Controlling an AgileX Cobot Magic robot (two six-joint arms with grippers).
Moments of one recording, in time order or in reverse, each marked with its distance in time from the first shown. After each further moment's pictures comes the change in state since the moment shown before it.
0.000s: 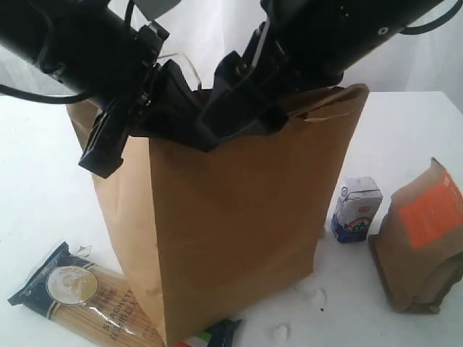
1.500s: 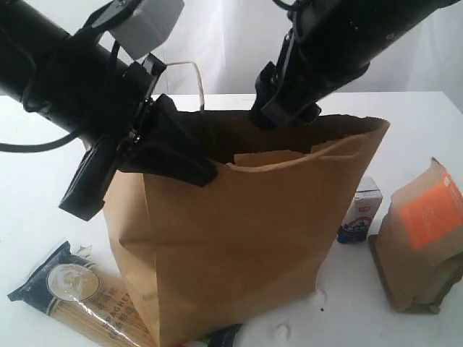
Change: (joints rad) left arm 0.000 -0.053 0.135 -0.066 -0.003 0.064; right arm 0.000 0.029 0.000 -0.334 -0.058 0.055
